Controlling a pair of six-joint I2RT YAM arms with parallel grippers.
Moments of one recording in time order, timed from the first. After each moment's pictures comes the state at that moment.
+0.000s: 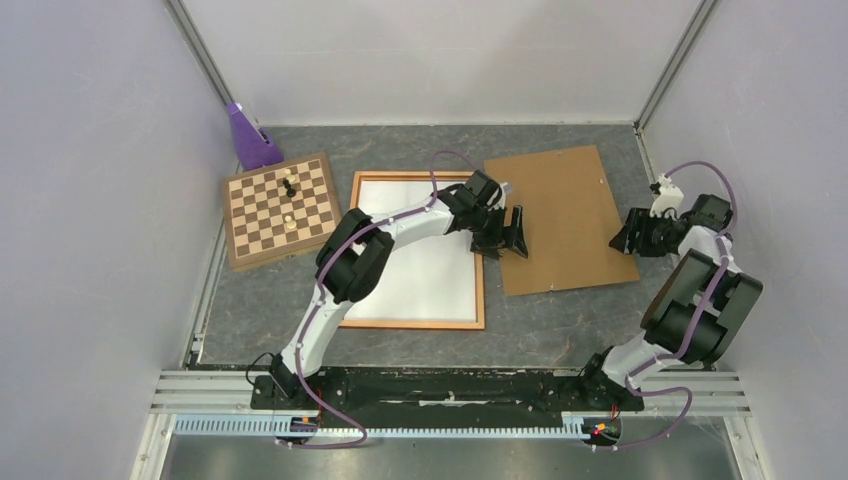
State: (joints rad) left arm -0.81 2.33 1.80 -0.37 0.48 -0.67; right arm -0.61 1.61 0.94 -0.43 -0.66 -0.44
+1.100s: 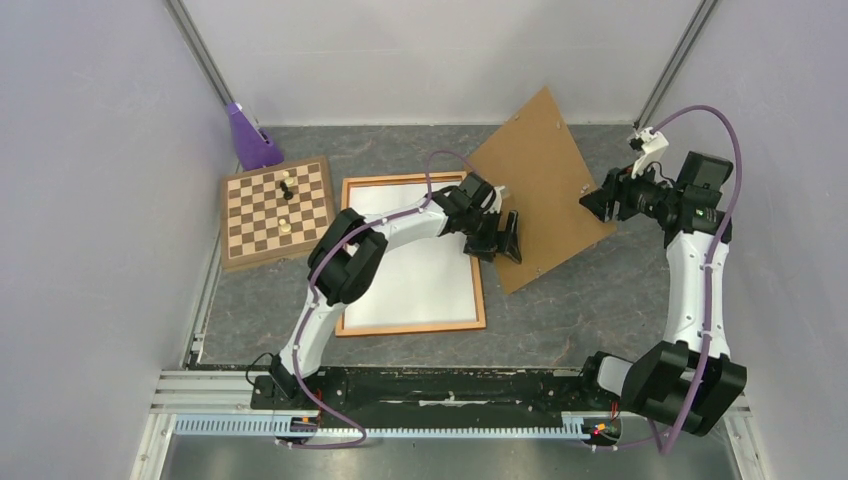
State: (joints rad) left arm -0.80 2.27 1.72 -0.36 0.50 -0.58; right arm -0.37 1.21 1.15 -0.61 -0.89 -0.36
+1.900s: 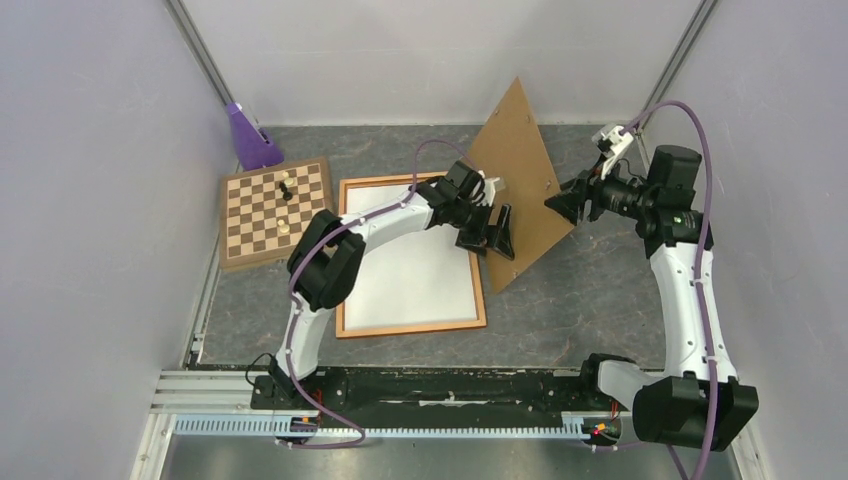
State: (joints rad) left arm -0.77 2.13 1.66 -0.44 0.58 -0.48; right arm -0.15 1.12 1.15 -0.55 -0.95 -0.28
